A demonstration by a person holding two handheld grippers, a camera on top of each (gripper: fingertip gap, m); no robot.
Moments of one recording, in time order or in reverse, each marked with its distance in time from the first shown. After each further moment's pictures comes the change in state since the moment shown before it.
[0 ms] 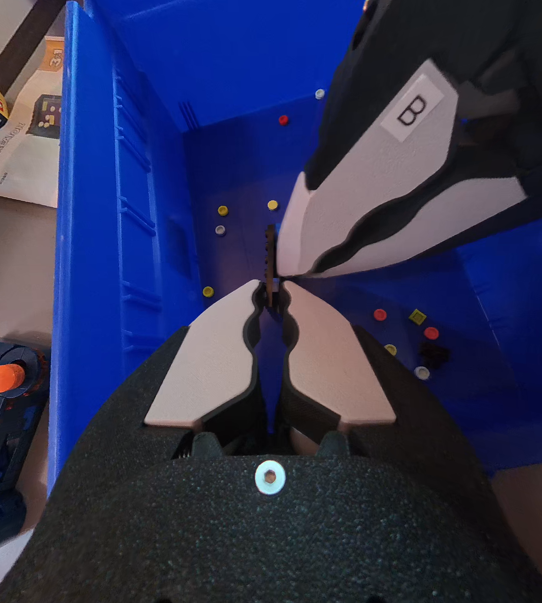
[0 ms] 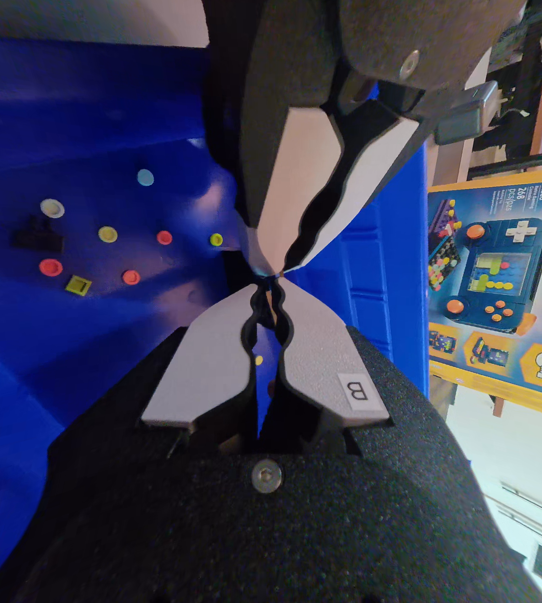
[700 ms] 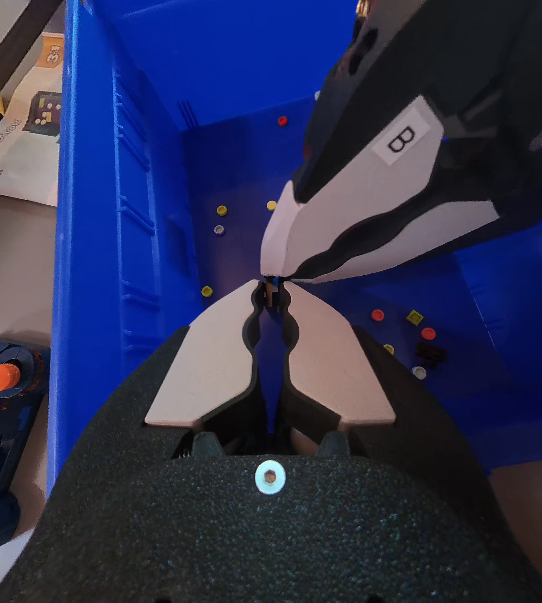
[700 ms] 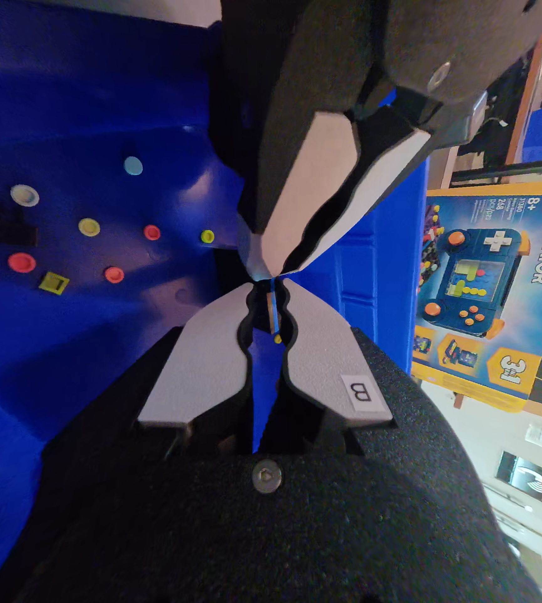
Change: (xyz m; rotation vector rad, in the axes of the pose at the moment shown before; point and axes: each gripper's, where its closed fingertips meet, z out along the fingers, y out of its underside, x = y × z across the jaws) left arm 0.001 0.000 0.000 0.002 0.013 -0.012; right arm 0.012 0.001 0.004 -0.042 0.074 -0.076
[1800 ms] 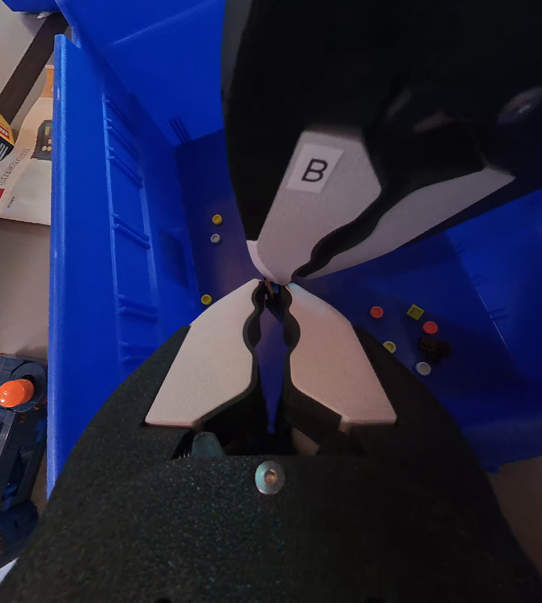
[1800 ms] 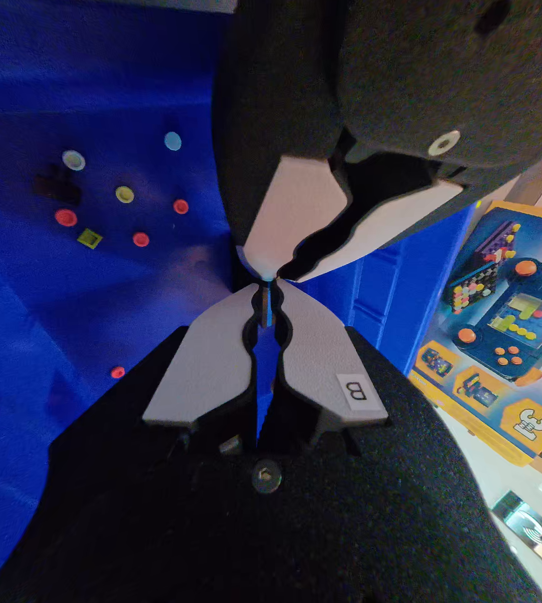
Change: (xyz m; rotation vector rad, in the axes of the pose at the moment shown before) left arm 0.004 -0.003 0.000 0.012 -0.011 0.077; right arm 0.000 0.001 -0.010 -0.138 -0.289 -0.139
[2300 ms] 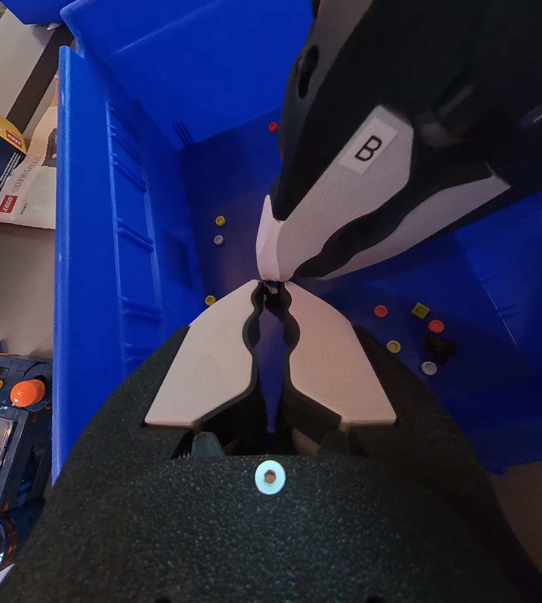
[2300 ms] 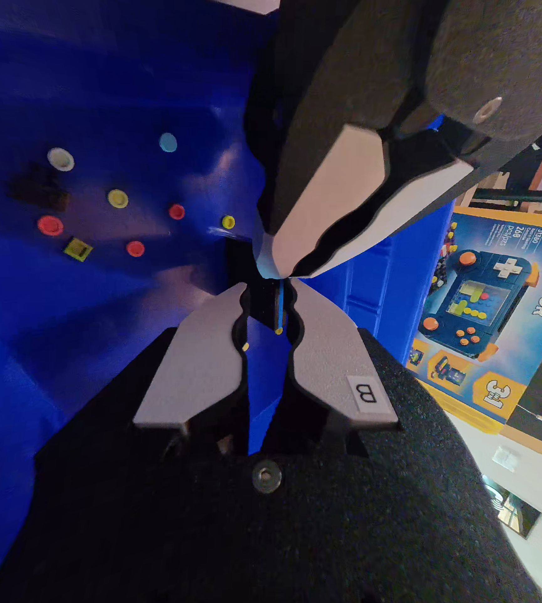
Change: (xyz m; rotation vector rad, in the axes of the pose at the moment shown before) left arm -0.001 0.000 0.000 -0.001 -0.023 0.030; right arm -0.004 0.001 0.003 0.079 0.204 0.004
